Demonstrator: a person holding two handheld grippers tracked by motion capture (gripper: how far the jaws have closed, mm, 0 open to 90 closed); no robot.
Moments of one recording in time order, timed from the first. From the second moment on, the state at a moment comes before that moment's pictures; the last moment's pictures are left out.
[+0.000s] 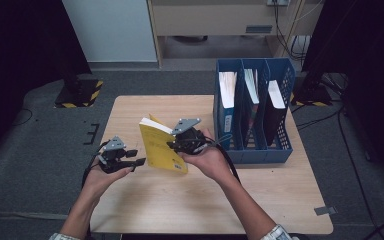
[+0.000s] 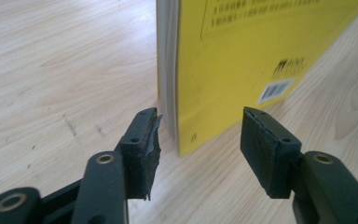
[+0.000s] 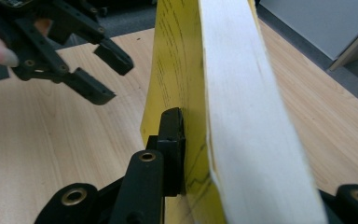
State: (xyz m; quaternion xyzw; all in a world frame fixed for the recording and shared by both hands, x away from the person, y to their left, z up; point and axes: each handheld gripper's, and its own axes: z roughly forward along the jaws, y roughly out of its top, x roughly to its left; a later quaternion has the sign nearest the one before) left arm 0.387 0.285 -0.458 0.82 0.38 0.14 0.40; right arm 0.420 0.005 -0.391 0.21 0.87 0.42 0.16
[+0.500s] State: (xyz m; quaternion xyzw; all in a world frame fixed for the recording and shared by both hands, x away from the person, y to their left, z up) left arm 0.372 0.287 -0.494 0.83 0.40 0.16 0.35; right arm 0.414 0.003 -0.390 0.20 0.87 0.44 0.12
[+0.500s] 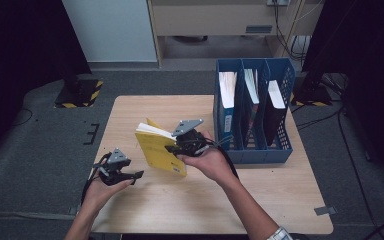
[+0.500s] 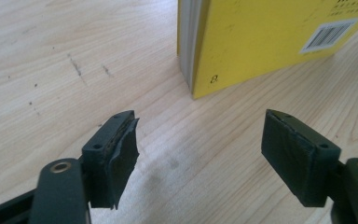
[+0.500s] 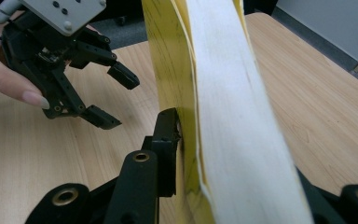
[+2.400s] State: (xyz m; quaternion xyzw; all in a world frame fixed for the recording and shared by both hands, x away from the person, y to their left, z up) left arm 0.375 0.308 -0.521 0.84 0.43 0.16 0.29; right arm 0.435 -0.027 -0.352 0.26 0.84 0.46 0.10
